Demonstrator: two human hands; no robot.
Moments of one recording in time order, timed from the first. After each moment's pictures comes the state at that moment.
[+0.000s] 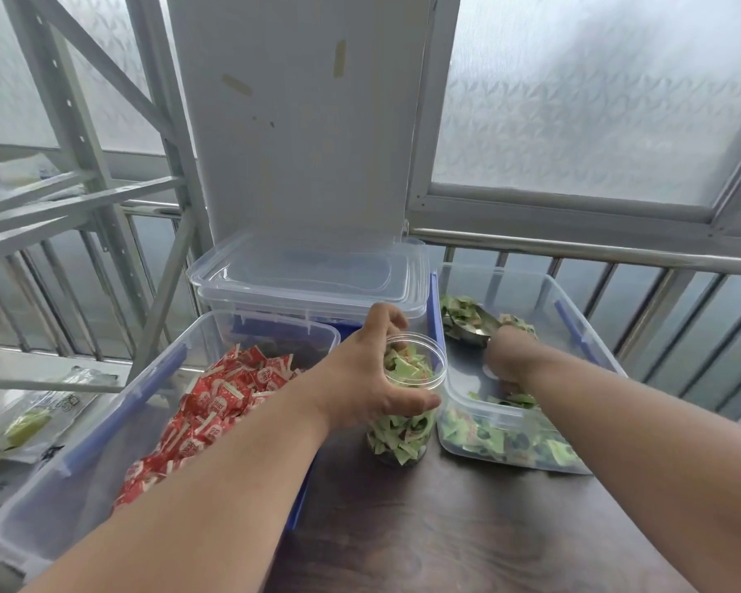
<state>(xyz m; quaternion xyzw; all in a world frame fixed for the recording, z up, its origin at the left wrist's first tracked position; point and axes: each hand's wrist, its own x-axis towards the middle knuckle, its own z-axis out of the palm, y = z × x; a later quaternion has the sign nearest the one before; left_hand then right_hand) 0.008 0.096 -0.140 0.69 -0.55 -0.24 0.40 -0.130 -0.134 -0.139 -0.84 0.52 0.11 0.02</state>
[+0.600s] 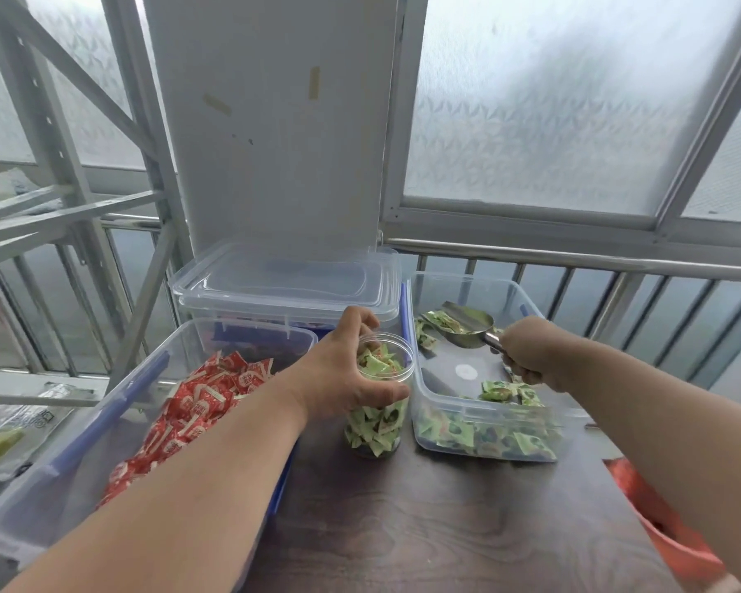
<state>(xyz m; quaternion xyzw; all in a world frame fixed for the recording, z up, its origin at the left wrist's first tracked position) 0.008 0.095 -0.140 0.69 -0.55 -0.23 0.40 -0.203 -0.131 -0.110 -0.72 0.57 -0.11 0.38</state>
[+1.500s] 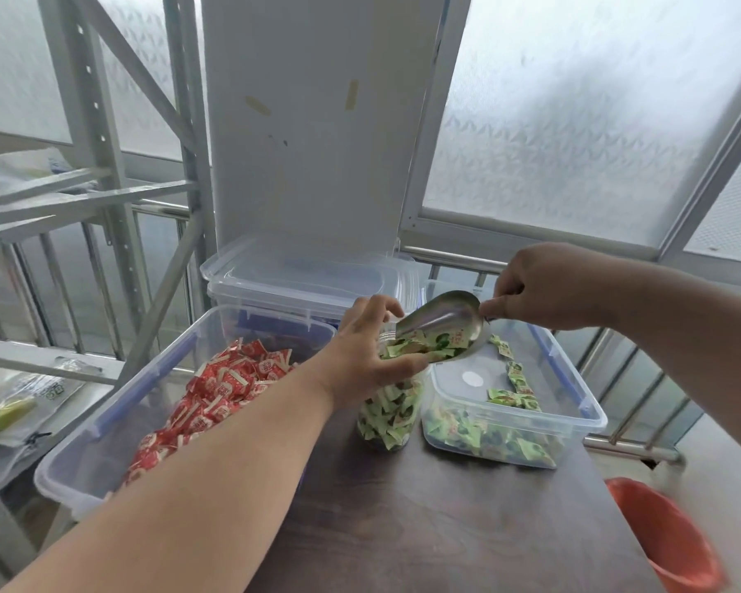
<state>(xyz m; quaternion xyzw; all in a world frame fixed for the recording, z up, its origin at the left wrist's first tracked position) 0.005 0.101 -0.135 0.67 -0.57 -0.16 0.44 -0.194 -0.027 0.036 -0.94 0.31 0.02 -0.12</state>
